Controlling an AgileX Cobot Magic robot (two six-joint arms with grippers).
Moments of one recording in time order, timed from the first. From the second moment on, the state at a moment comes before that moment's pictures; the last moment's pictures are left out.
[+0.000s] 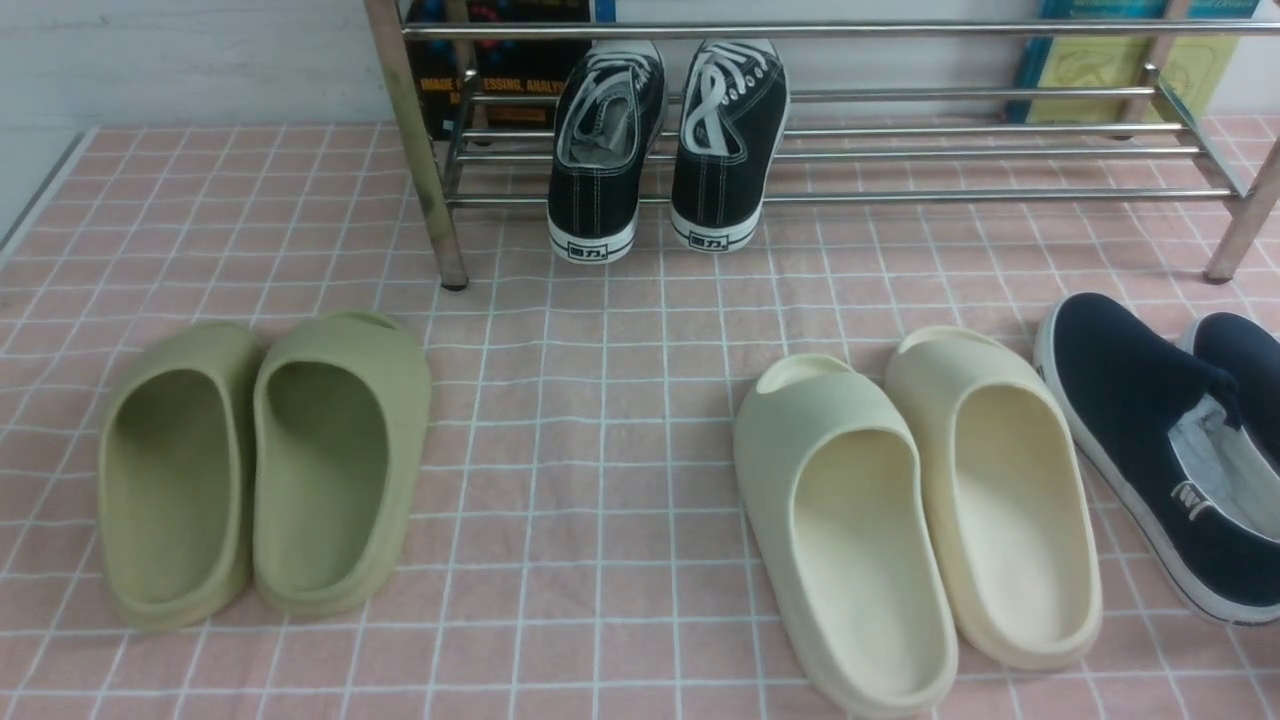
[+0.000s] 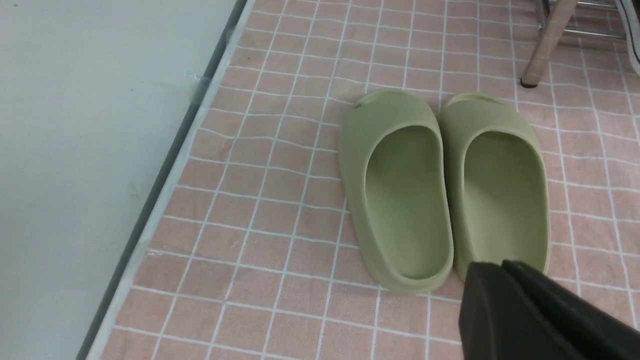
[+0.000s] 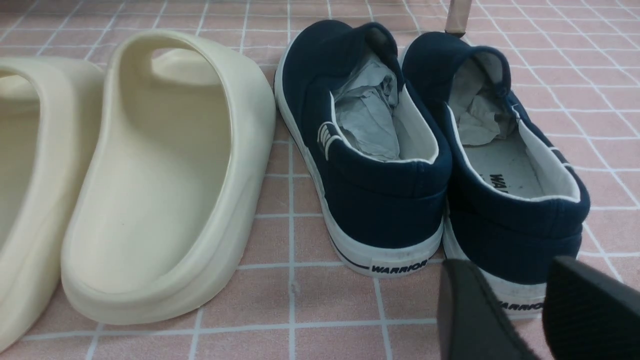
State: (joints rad) right arm -0.10 -0.01 0.02 0.06 0.36 -0.04; left arm -0.44 0.46 -0.96 0.54 1.20 -0.51
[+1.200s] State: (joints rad) right arm -0.10 -0.01 0.02 0.06 0.36 -0.04; left arm -0.40 0.34 -0.63 0.34 0.80 -0.25
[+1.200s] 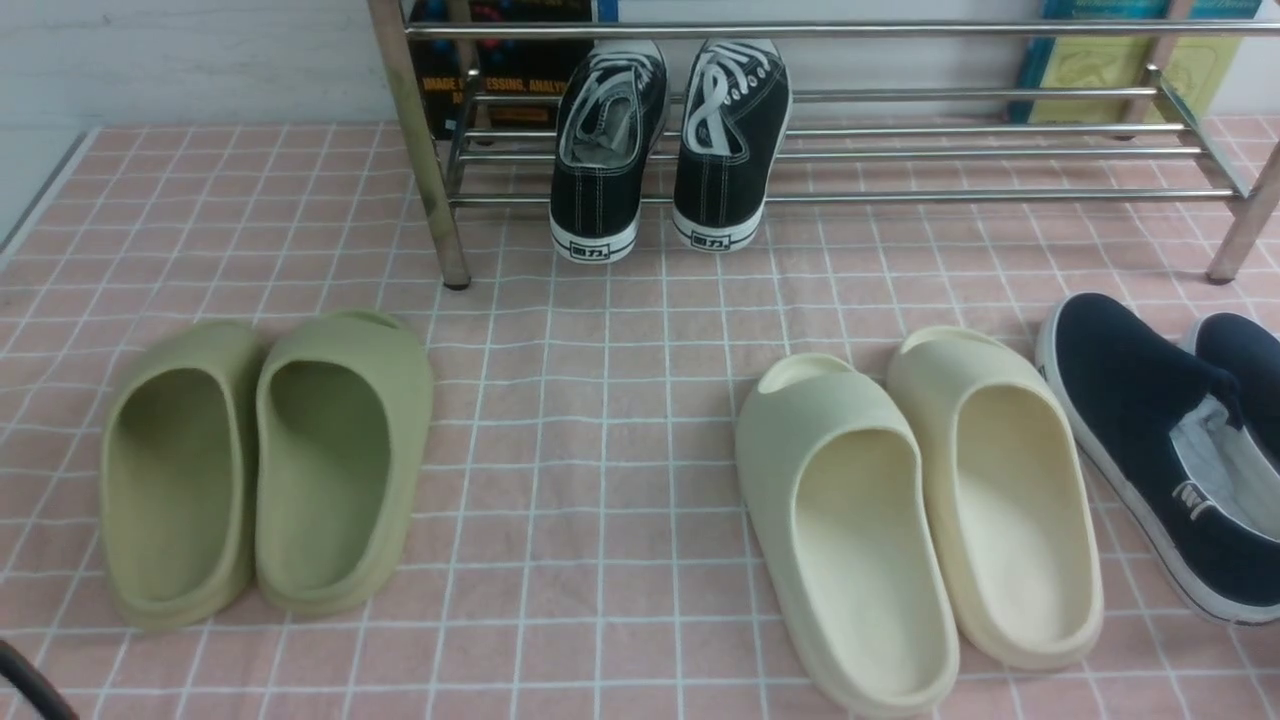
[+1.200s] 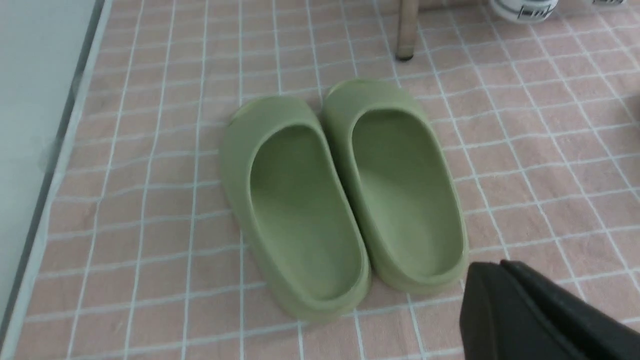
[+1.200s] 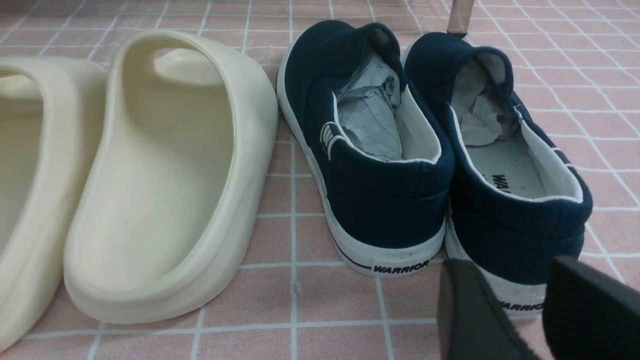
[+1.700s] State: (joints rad) right arm -0.10 -0.01 0.02 0.06 0.36 -0.04; left arm 0.05 0.02 -0.04 0.17 0.12 -0.07
